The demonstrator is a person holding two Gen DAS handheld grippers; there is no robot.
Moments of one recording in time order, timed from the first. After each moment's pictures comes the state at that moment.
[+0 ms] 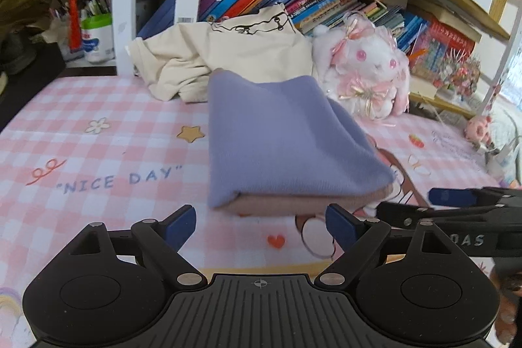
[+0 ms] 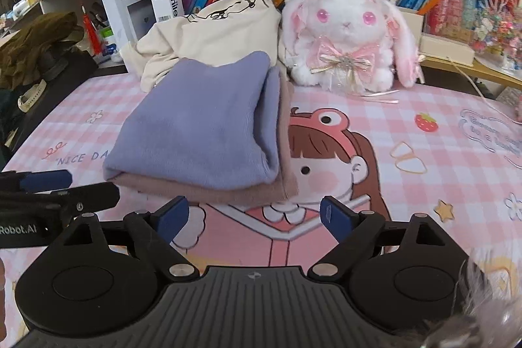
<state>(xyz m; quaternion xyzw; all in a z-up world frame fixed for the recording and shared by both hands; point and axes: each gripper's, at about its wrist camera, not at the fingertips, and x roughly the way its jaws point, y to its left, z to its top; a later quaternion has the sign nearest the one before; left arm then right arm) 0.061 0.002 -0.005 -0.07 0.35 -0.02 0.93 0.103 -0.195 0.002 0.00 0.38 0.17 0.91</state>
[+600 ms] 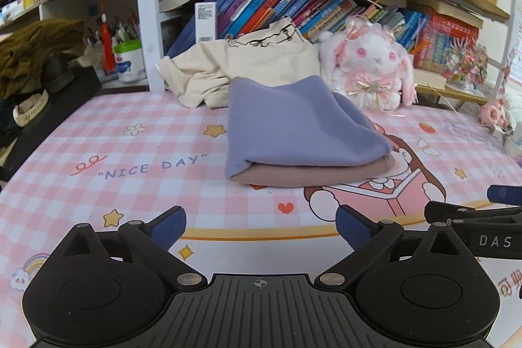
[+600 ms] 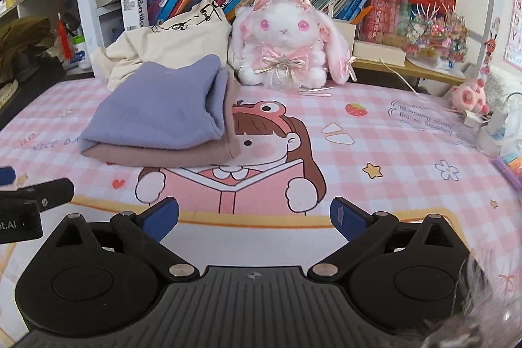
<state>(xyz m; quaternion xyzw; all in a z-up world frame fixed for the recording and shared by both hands) 0.006 -0.027 -0.005 -0.02 0.32 0.03 0.95 0.034 -0.221 -0.002 -0.03 0.34 0.09 0.94</state>
